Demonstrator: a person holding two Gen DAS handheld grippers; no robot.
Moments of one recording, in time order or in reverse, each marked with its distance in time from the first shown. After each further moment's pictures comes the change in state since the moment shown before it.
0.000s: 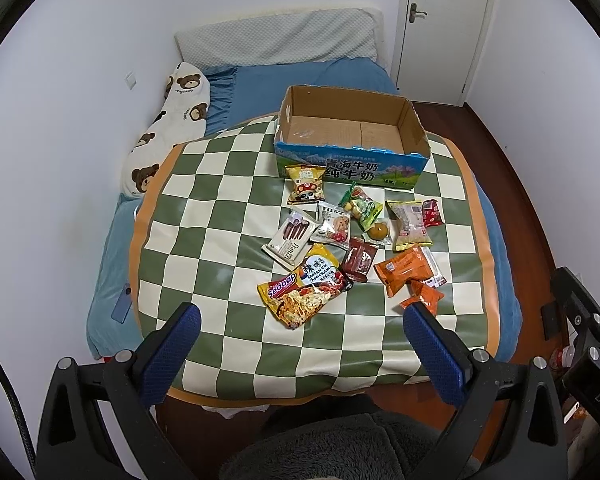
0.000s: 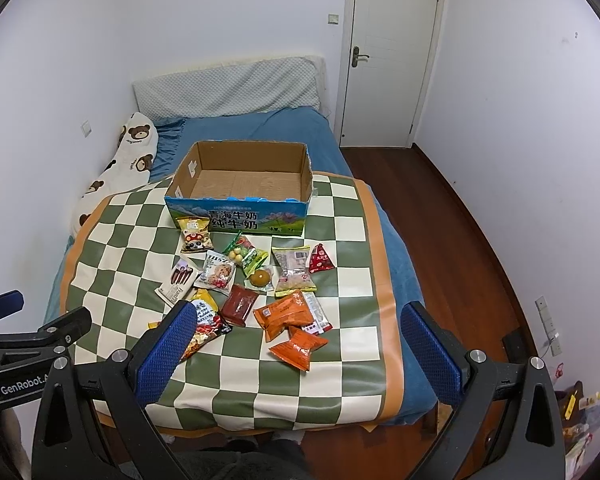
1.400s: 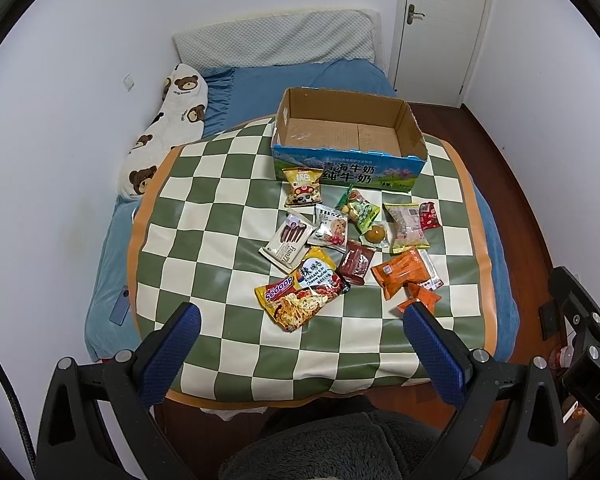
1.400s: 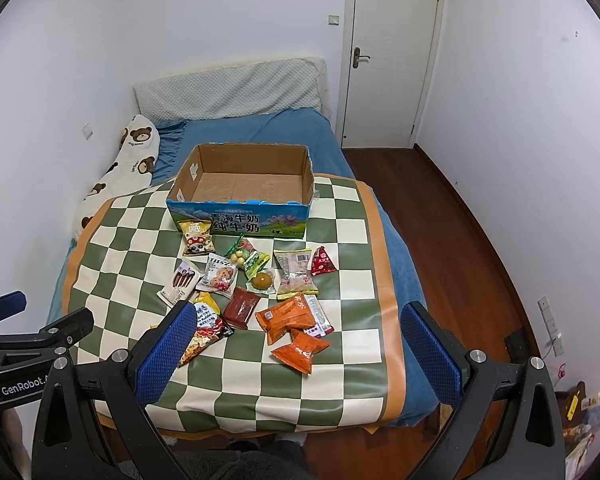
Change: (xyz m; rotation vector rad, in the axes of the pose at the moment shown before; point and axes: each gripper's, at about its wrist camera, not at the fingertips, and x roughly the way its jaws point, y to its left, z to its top) left arm -0.001 -0.003 0.006 0.005 -0.001 -0.002; right arm -0.002 0.001 0.005 0.006 -0.003 0.009
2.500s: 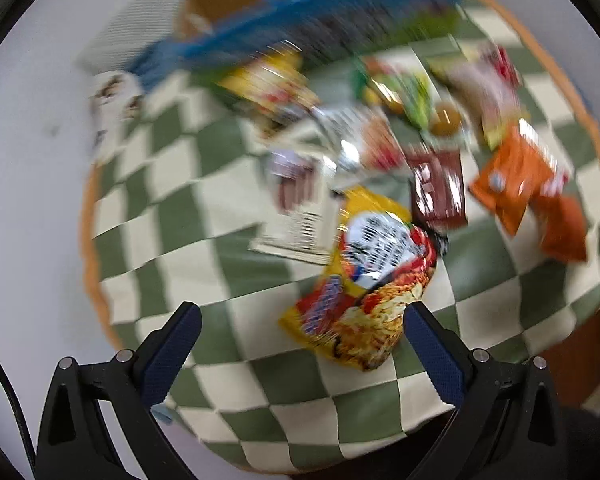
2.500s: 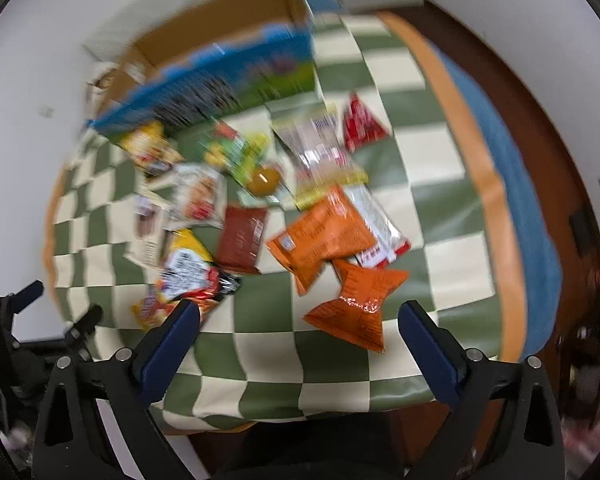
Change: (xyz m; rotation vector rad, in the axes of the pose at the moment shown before) left arm 0.288 -0.017 0.001 0.499 0.289 0.107; right arm 0.285 -0.009 -0.066 0.256 0.497 0.143
